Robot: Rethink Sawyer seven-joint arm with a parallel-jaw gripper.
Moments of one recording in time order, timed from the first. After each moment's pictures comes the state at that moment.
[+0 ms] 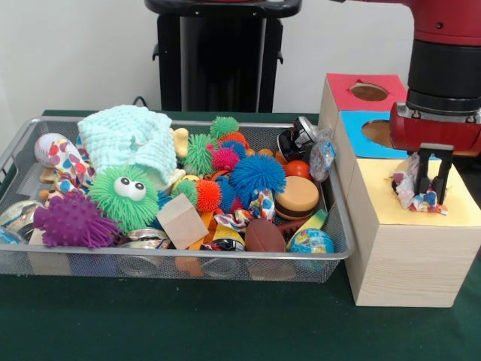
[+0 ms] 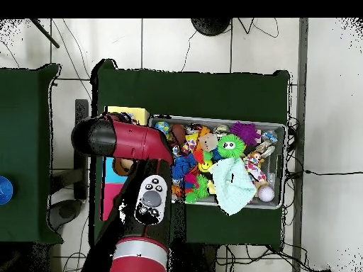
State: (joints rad) arm 0.18 -0.46 -0.20 1.40 0.35 0.42 1.82
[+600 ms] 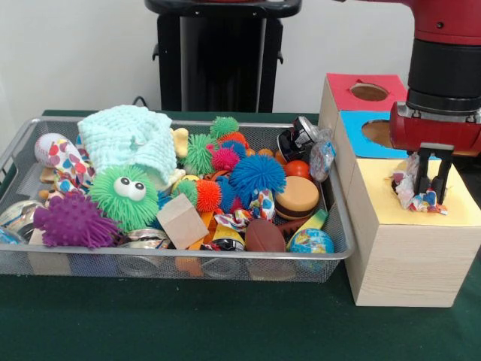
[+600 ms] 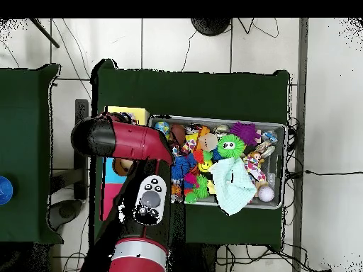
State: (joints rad) arm 0.19 -0.46 -0.20 1.40 0.35 0.42 1.82
